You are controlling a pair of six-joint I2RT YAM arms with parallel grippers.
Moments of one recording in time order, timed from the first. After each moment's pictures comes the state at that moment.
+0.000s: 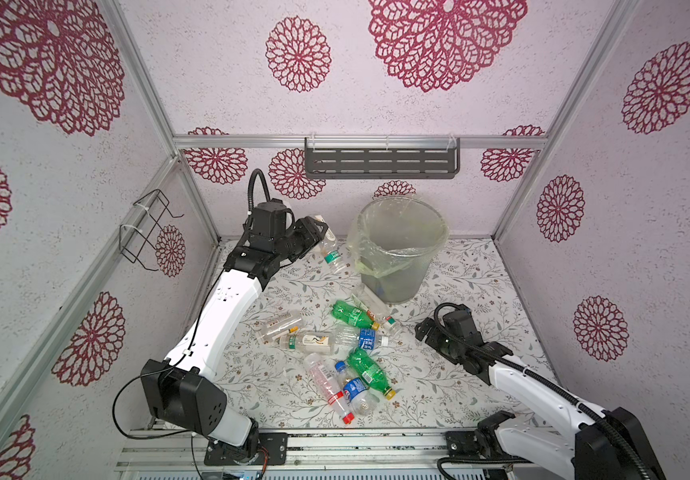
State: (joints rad) left arm -0.30 1.53 1.57 -0.43 0.27 -0.90; right arm 0.45 1.07 0.52 -0.27 0.07 0.94
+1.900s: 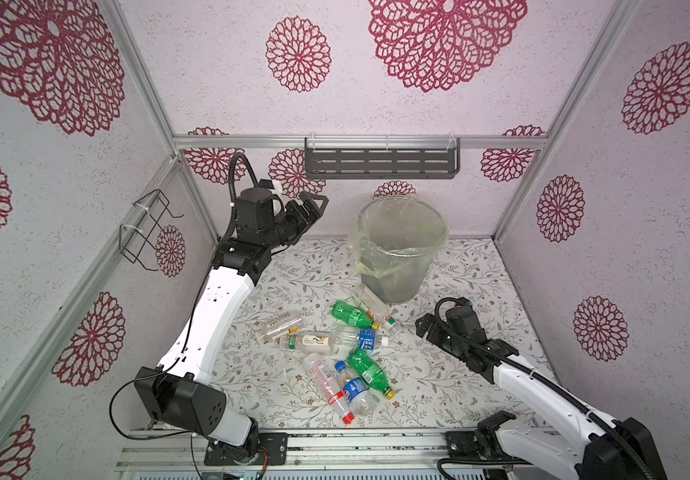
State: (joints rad) left arm -0.24 1.51 1.65 -0.39 0.34 -0.92; right arm 0.46 1.03 0.57 -0.32 0.07 0.86
